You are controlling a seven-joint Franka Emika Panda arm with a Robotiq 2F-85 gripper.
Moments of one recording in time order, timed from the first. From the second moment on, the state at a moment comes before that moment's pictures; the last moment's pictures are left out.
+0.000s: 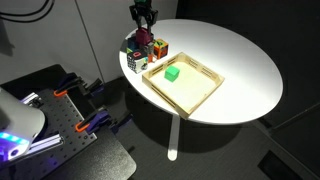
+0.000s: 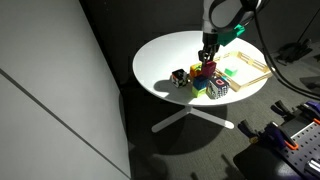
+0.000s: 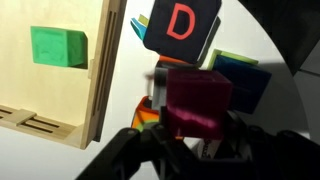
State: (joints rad) arm 0.16 0.37 0.04 -2.07 -0.14 2.42 0.08
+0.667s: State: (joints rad) arm 0.04 0.30 -0.03 -2.17 -0.14 2.39 0.08
